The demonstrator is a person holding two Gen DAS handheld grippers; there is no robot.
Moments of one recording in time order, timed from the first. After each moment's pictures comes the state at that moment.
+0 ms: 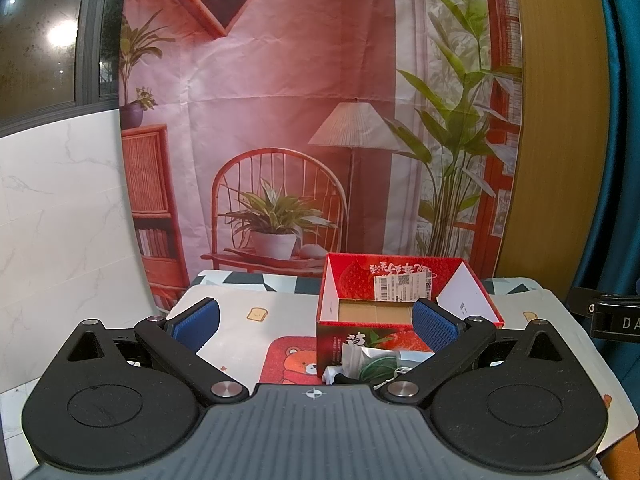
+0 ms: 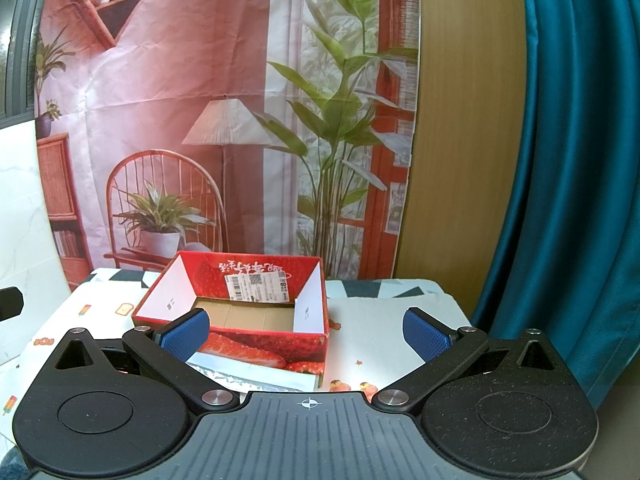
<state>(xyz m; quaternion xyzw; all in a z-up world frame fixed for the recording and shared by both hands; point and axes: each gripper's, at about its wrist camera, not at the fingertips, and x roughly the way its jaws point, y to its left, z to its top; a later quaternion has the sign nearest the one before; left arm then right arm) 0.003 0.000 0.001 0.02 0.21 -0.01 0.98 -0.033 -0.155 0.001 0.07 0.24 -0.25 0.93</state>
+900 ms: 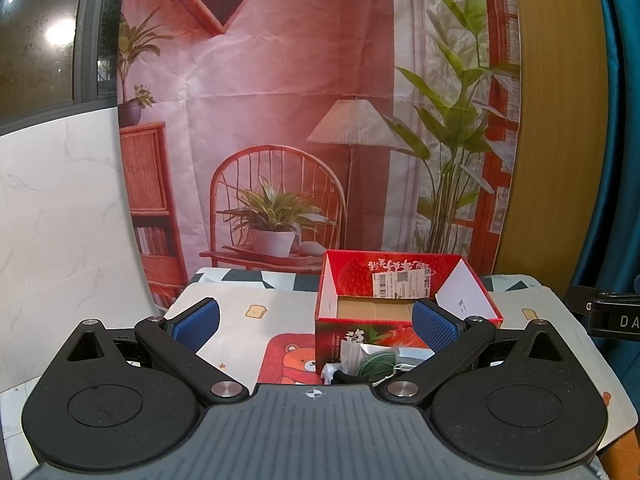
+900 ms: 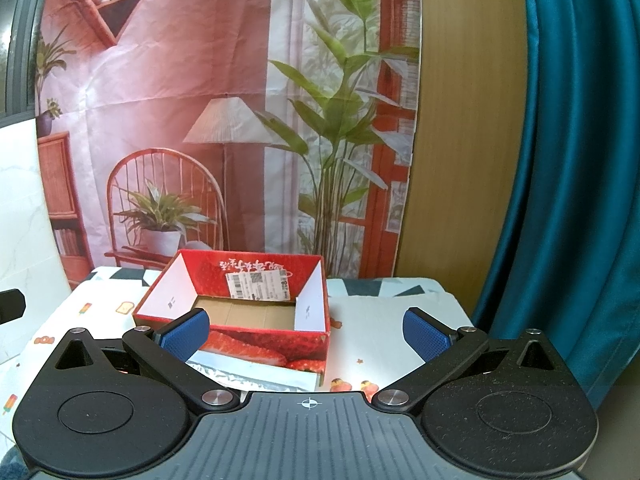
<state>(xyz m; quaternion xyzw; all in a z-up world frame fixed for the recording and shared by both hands) 0.001 0.001 -0.001 0.02 0.21 -0.01 0.98 -0.033 -0.154 0.002 0.07 0.24 -0.25 0.93</state>
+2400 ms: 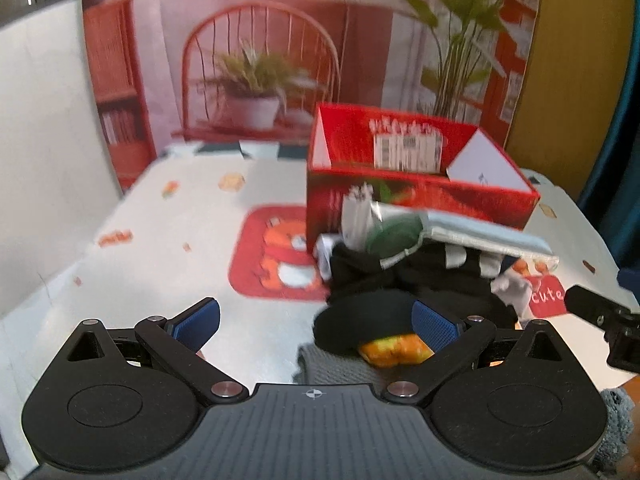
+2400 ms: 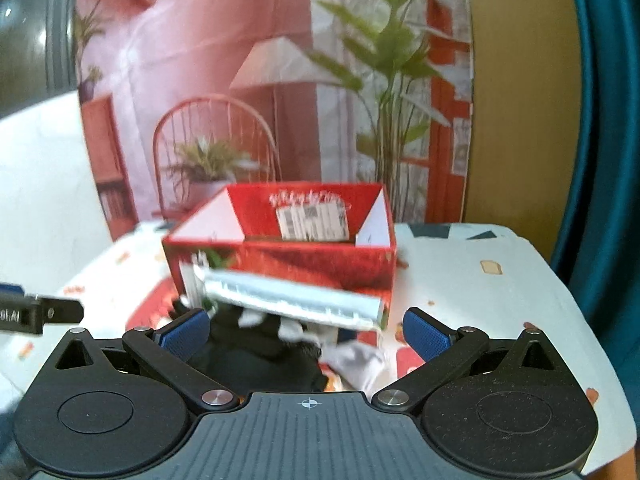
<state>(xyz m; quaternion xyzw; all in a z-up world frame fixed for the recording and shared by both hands) 0.066 0.022 -0.127 0.01 0.37 -0.04 0.93 -0.021 -0.158 -0.129 0.10 0.28 -0.15 0.94</state>
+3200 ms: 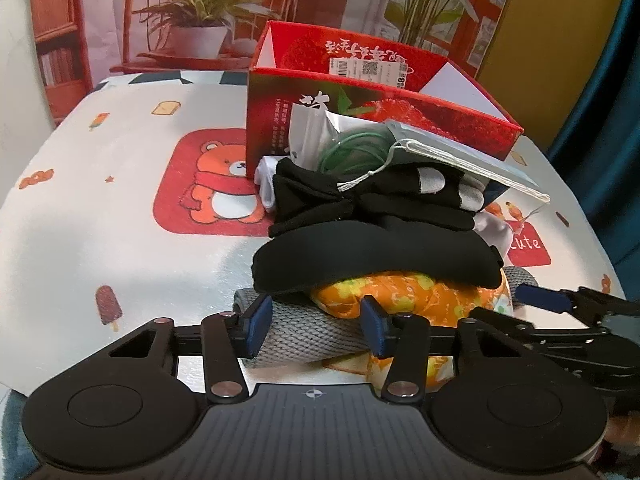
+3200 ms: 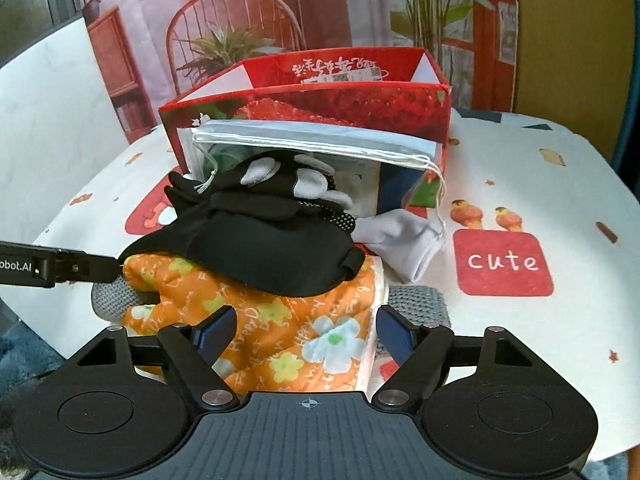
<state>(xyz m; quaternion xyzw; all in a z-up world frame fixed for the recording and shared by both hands) 0.091 0.009 -0.190 -0.02 0.44 -0.13 0.89 0.008 -0.163 -0.220 0.15 0.39 -0.08 0.90</state>
